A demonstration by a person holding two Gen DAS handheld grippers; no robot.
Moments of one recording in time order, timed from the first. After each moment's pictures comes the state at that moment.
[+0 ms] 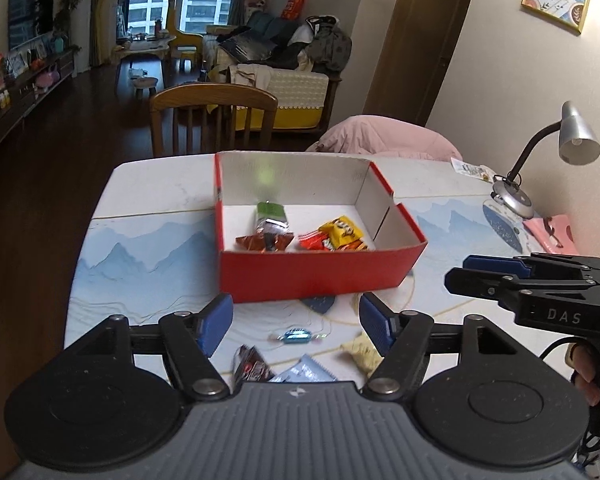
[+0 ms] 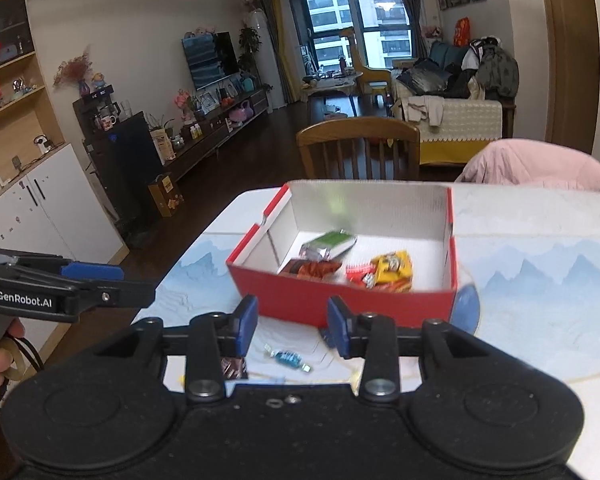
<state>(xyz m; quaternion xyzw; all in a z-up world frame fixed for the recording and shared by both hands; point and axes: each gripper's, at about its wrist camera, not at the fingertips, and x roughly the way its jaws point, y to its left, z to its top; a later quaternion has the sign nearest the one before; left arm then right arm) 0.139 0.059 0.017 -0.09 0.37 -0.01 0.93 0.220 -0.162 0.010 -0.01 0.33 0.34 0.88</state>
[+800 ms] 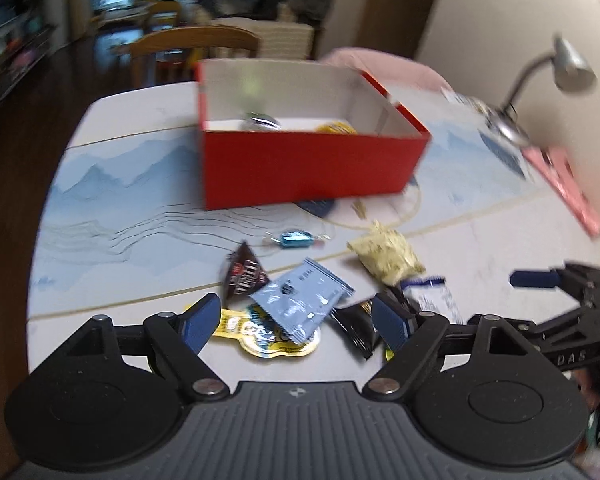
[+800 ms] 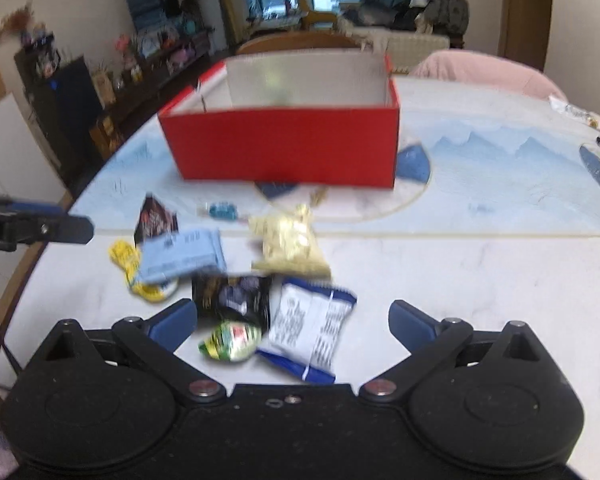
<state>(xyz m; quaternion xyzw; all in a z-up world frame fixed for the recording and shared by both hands) 0.121 0.045 -0.074 -0.06 0.43 -0.06 0.90 0.169 -0.186 -0.096 -0.05 0.42 0.25 0.87</state>
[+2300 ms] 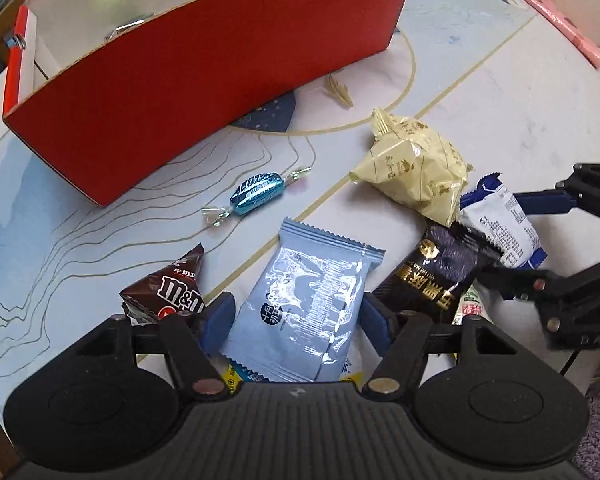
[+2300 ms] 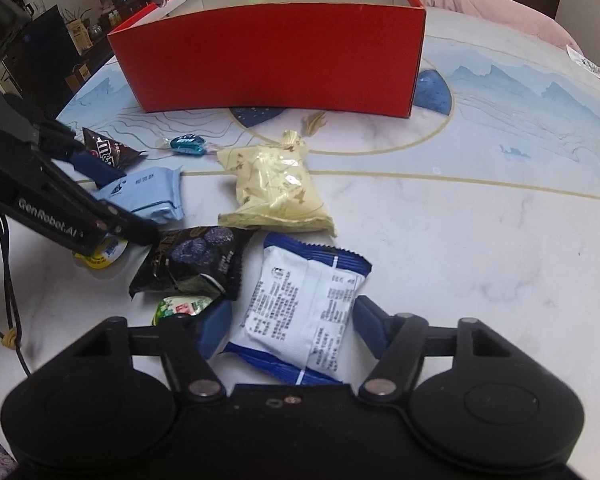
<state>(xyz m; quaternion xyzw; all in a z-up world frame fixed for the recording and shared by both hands) 0.234 0.010 -0.157 0.10 0.58 -0.16 0.79 0.208 -0.159 -0.147 -0.08 0.50 0.22 0.84</state>
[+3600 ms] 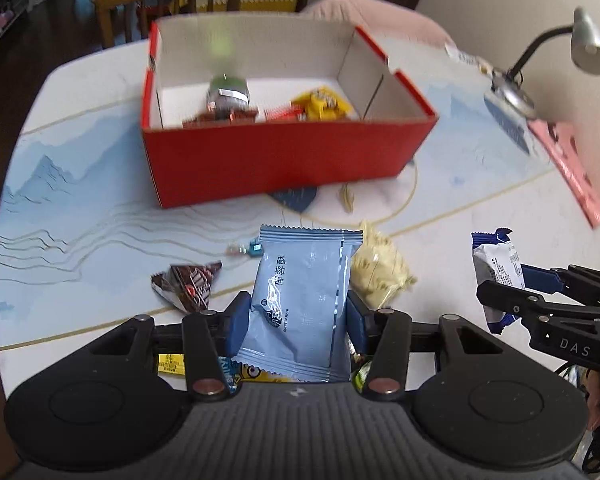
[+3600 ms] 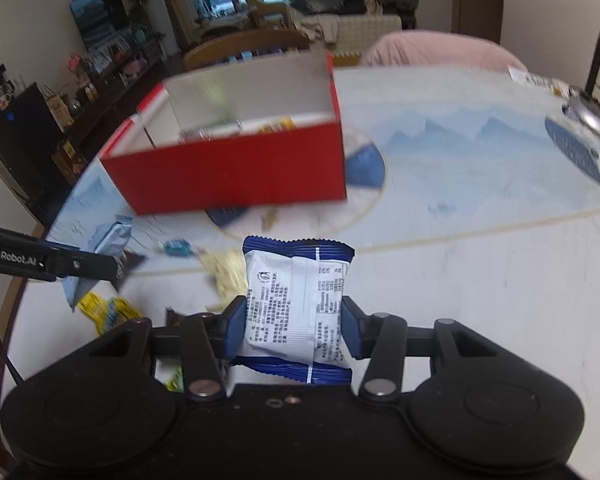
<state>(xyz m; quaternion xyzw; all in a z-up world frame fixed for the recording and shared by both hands) 0.192 0.024 -0.065 -0.08 0.51 -0.06 0.86 0.210 -0.200 -0.068 -0.01 0.43 0.19 0.88</state>
